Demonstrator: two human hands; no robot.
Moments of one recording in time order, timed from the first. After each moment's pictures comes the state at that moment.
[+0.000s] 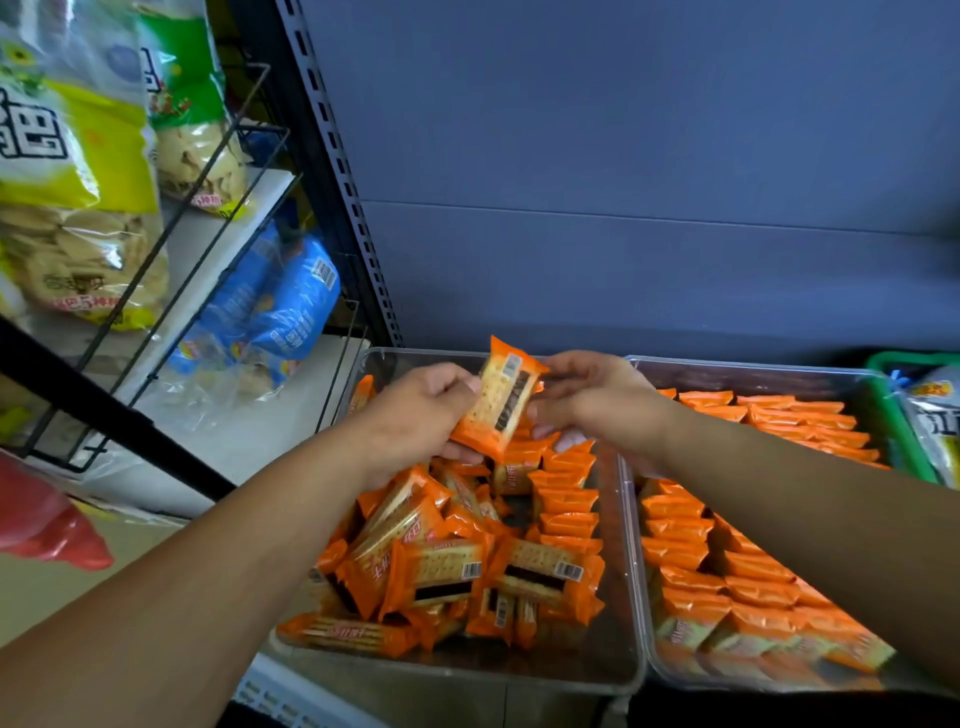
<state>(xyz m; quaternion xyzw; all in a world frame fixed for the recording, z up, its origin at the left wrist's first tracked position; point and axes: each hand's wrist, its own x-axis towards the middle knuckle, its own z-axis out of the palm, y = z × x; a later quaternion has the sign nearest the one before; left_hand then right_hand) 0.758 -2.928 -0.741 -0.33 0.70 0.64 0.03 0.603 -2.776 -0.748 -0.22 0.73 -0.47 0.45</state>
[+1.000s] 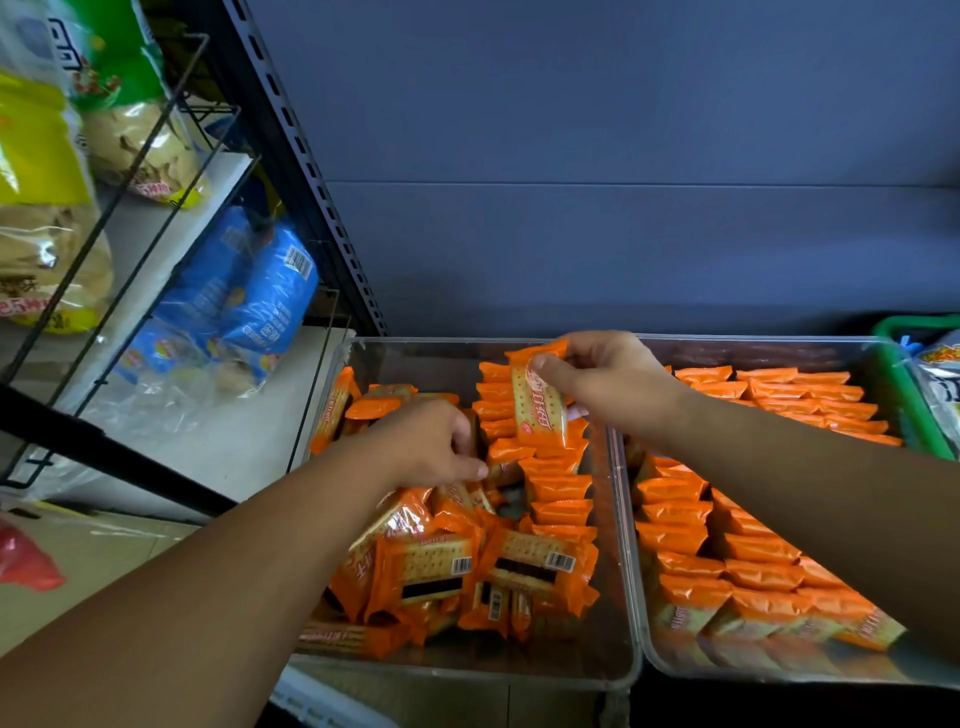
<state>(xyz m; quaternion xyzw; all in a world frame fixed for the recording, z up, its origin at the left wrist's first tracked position) 0.738 -2.935 -0.797 -0.23 0.91 0.24 0.26 0.583 -2.765 -0.766 -0.27 0.78 -0.44 0.35</state>
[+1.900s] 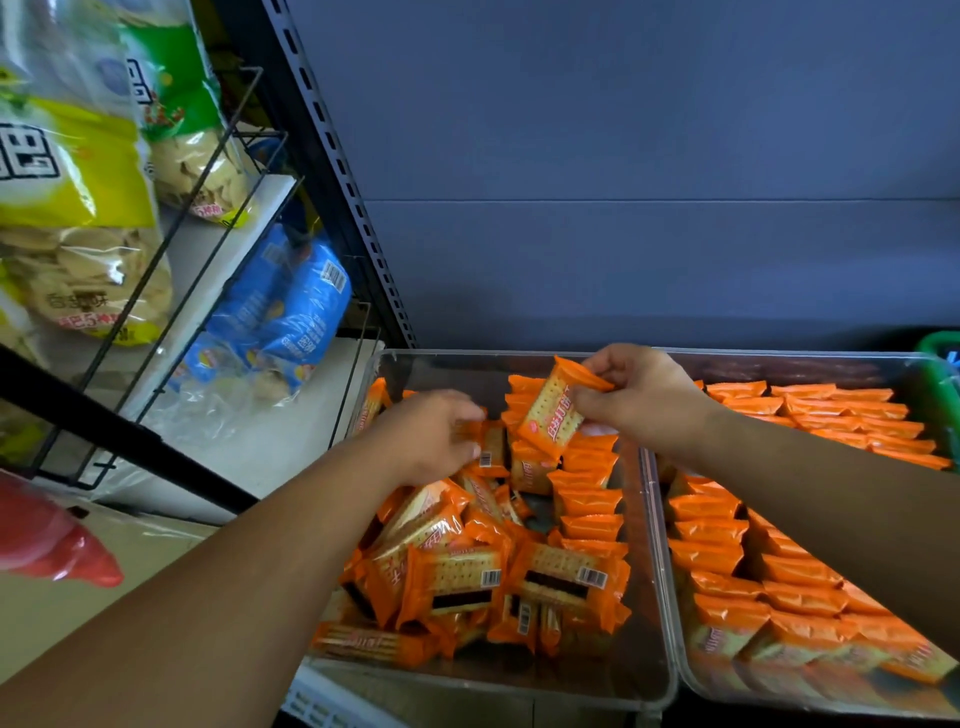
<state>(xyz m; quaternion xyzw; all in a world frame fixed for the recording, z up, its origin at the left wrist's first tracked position) 0.750 -2.957 -0.782 -0.26 0.93 0.20 0.18 0.589 -2.766 -0.766 -0.23 0.76 -0.48 0.37</state>
